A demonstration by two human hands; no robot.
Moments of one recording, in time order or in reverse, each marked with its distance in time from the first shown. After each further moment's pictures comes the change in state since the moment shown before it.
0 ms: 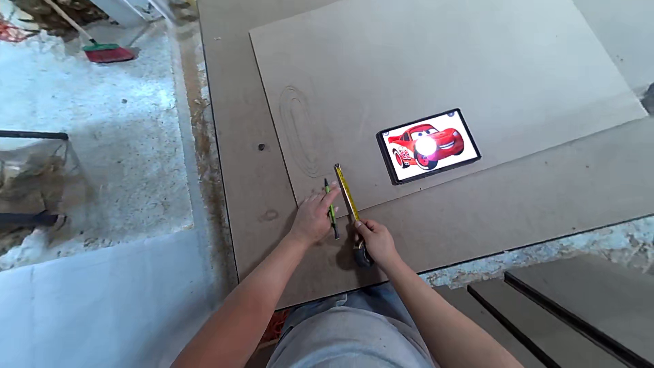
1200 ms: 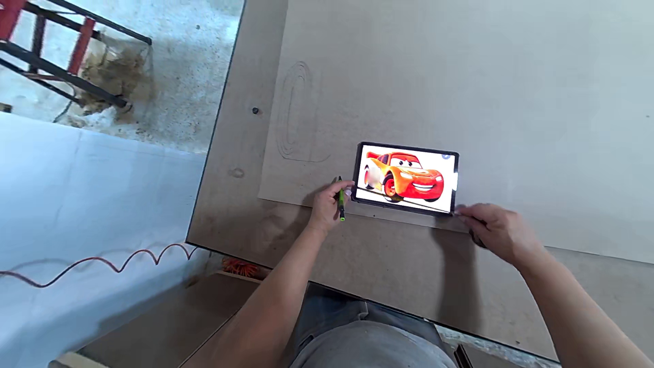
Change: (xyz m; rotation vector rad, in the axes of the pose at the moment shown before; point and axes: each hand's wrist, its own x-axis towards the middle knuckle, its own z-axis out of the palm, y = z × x) left_hand 0.116 0.159 0.102 -0.704 0.532 -0.576; right_hand 0.157 -0.080 -0.432 -0.989 -0.252 -0.851
